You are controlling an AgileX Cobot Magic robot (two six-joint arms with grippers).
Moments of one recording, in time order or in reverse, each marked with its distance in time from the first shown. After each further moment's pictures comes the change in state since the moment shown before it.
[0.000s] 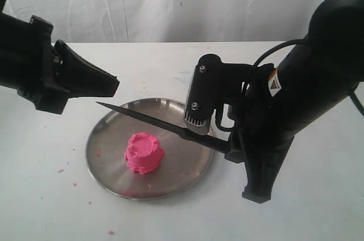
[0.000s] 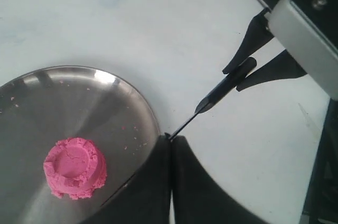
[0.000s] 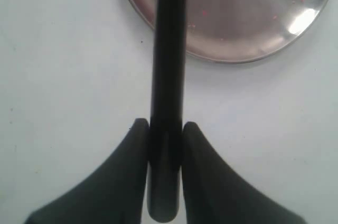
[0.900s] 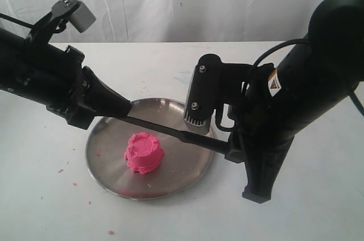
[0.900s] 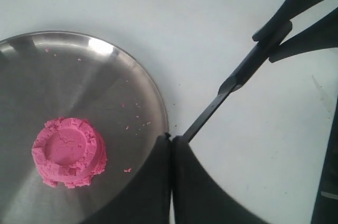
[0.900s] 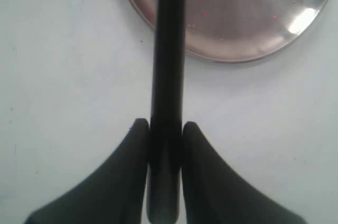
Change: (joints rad) left arm 0.000 0.171 0.000 -0.017 -0.004 0.095; right arm 0.000 0.000 -0.001 0.000 0.000 0.000
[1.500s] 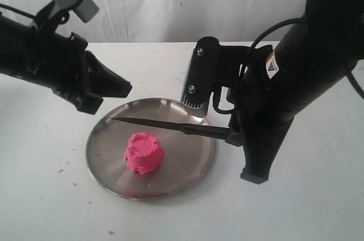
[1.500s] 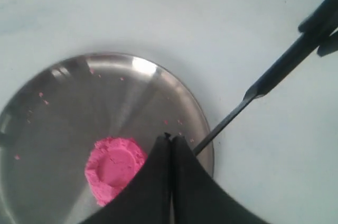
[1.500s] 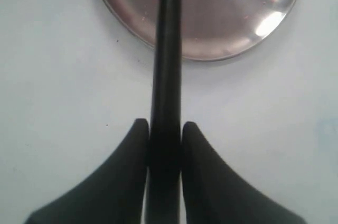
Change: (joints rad) left arm 0.000 0.029 -0.040 0.011 -0.103 0.079; right arm 0.000 0.020 -0.072 -0.058 0.037 0.023
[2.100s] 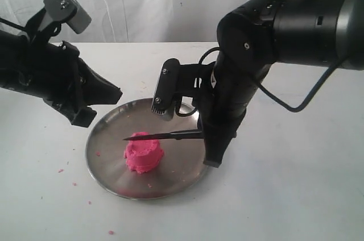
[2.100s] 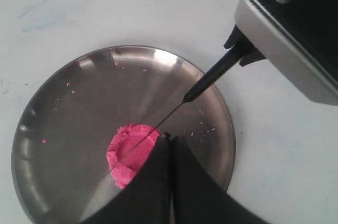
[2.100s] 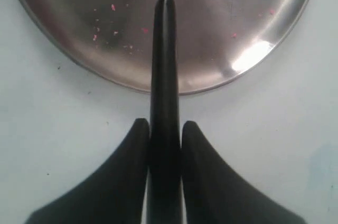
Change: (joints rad) left arm 0.000 -0.046 0.074 0.040 -0.083 0.004; right arm 0.000 0.309 -0.131 -0.110 -0.096 0.031
